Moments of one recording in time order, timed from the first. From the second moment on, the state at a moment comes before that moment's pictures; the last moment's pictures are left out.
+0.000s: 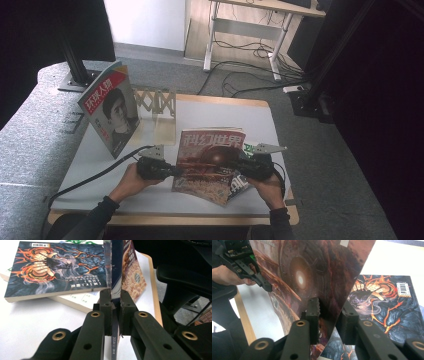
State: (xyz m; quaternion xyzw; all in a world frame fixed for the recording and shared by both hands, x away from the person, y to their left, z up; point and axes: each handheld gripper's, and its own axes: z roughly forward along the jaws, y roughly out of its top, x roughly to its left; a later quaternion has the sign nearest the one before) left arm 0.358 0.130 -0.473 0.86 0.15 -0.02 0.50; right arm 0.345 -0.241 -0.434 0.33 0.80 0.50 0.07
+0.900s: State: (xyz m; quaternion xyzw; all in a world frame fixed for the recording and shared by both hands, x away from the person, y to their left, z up) left arm 0.371 0.117 -0.441 0.83 0.16 0.09 0.52; right arm 0.355 -0.230 -0.384 0.32 0.78 0.50 0.21
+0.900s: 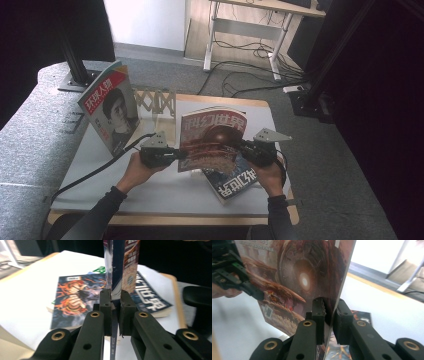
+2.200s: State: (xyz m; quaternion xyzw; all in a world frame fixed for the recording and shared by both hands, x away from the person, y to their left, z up) left arm 0.378 0.086 -0.379 0.86 0.14 0.11 0.49; right arm 0.350 -0.239 -0.403 0.33 0.77 0.51 0.21
